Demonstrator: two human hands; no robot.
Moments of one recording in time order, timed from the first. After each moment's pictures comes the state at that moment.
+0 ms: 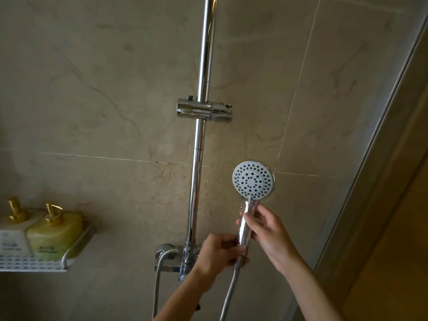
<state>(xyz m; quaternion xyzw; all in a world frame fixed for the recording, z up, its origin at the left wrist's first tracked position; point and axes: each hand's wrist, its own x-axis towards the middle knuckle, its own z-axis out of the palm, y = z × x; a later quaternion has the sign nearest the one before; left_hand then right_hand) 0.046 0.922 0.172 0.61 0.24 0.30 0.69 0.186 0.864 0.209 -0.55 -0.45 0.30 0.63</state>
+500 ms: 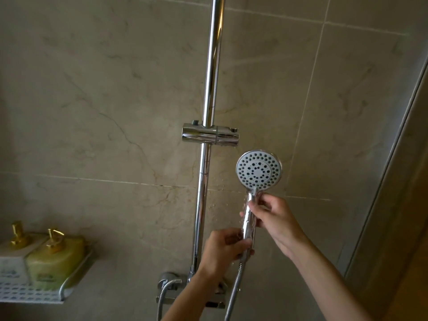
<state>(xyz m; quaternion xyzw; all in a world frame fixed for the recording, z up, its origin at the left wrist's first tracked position) 0.061 0.961 0.216 0.62 0.23 0.38 0.65 0.200 0.911 0.284 -0.57 -0.47 0.26 0.62</state>
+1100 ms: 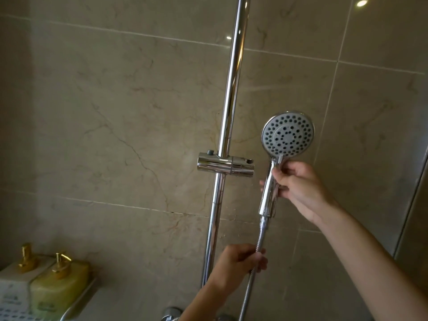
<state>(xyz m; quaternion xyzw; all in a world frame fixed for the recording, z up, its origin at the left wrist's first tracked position) 0.072 0.992 0.240 0.68 0.15 0.37 0.62 0.191 0.927 0.425 -0.54 -0.50 0.22 0.64</state>
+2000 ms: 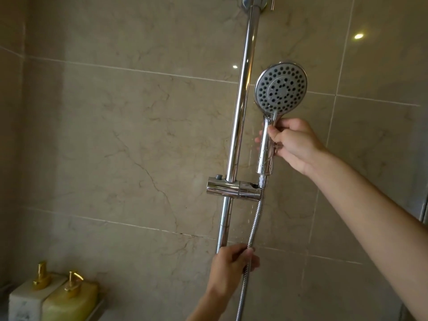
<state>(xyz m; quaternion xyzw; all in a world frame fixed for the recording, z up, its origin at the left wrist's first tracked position) 0.059 1.006 0.273 0.64 0.20 0.48 0.57 0.148 0.942 0.549 -0.50 -0.58 0.14 0.63</state>
